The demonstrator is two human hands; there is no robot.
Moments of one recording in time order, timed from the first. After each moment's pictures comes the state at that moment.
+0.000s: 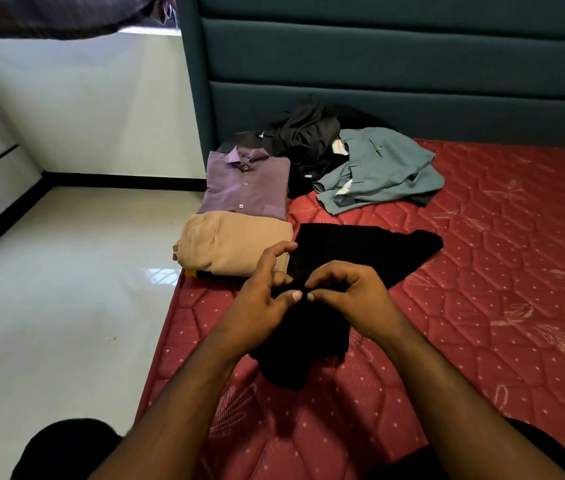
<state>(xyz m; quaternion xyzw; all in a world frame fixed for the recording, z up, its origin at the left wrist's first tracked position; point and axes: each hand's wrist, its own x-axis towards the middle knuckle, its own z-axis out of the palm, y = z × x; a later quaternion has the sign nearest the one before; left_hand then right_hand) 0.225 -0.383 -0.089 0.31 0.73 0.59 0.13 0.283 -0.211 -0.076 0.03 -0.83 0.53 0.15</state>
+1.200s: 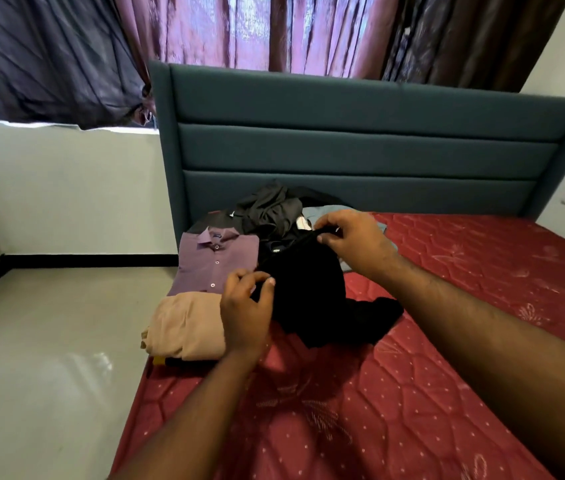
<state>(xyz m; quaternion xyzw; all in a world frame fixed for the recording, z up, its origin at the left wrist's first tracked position) 0.159 -0.310 -0.055 0.21 0.76 0.56 -0.27 0.203 -0.134 0.073 -0.02 -0.94 0.21 0.27</state>
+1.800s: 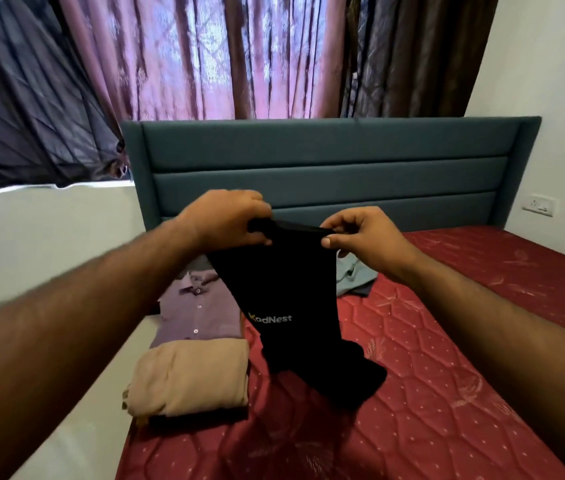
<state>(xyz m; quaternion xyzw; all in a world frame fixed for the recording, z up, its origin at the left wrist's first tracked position) 0.107 -0.297 0.178 0.55 0.80 -0.01 -0.26 0.251 -0.096 0.134 -0.05 -0.85 0.45 0.26</state>
